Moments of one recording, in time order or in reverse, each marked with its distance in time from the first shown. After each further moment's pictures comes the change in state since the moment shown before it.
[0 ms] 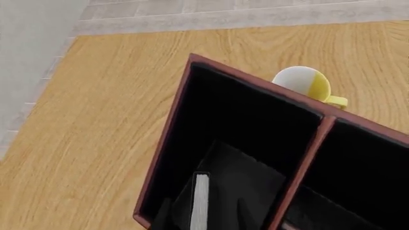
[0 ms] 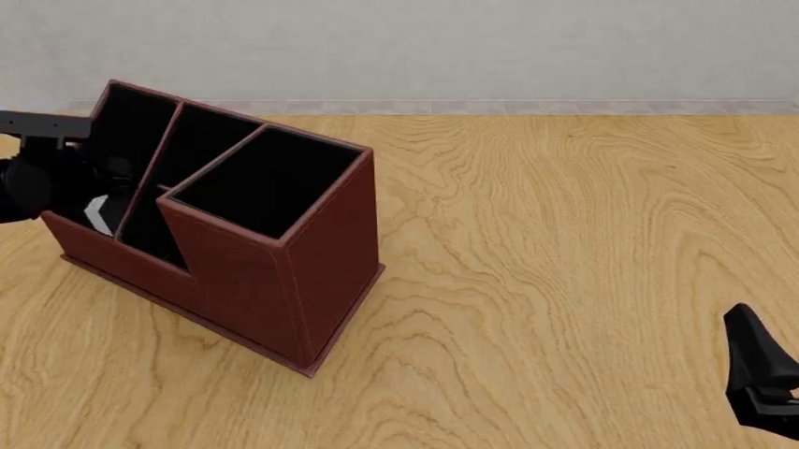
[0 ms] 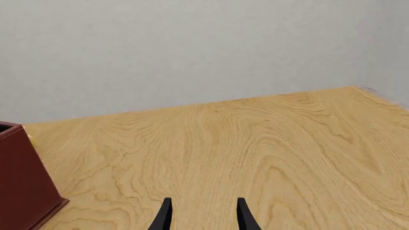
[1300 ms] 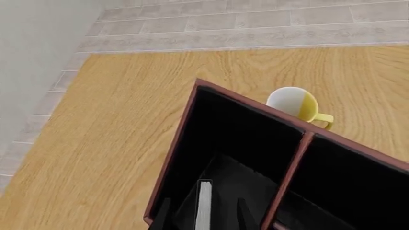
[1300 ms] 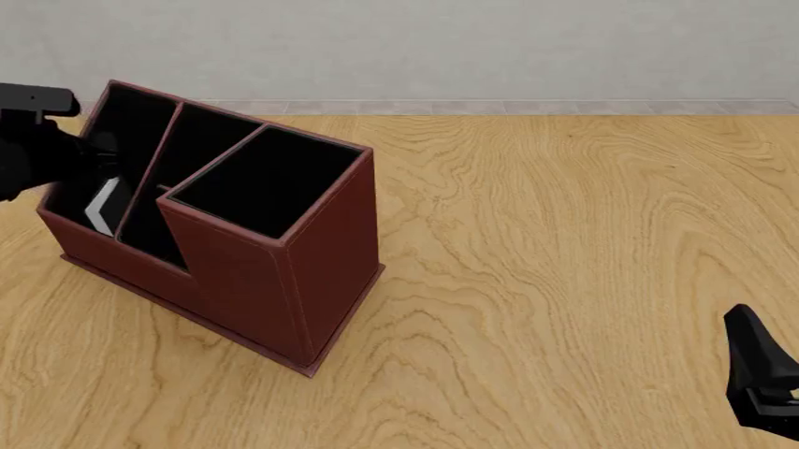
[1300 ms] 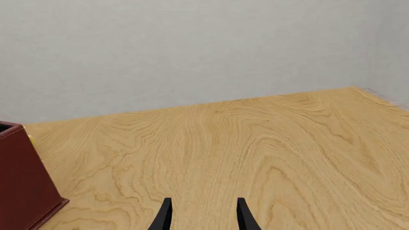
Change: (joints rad) left arm -0.007 -0.094 -0.020 0.055 -0.011; right arm 0.001 -0.002 0.000 0.001 -0.003
